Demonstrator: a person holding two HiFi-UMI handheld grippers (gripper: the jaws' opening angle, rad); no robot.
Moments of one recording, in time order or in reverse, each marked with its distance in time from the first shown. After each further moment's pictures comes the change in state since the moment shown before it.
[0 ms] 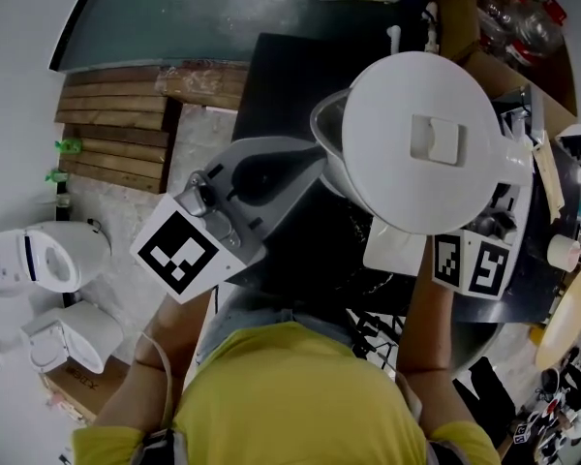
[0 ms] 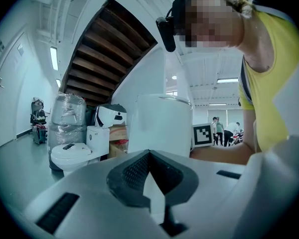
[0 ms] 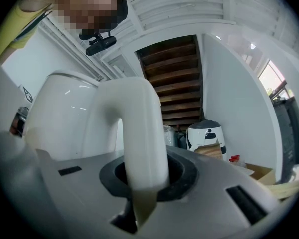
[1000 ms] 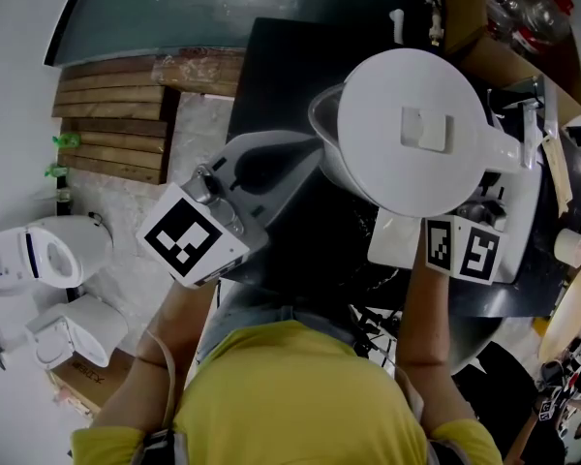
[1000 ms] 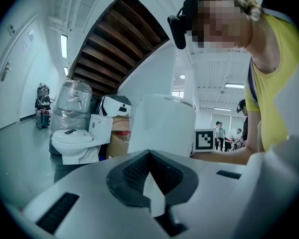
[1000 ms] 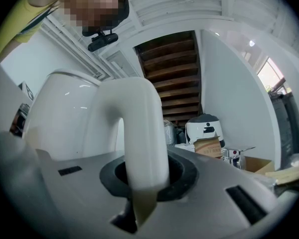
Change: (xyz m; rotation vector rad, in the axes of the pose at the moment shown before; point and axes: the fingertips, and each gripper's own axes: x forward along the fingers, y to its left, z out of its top) left arm 0.008 0.013 -0.041 -0.109 0.039 0.017; right arm 0.001 0.003 -0.048 0.014 0.028 -0.007
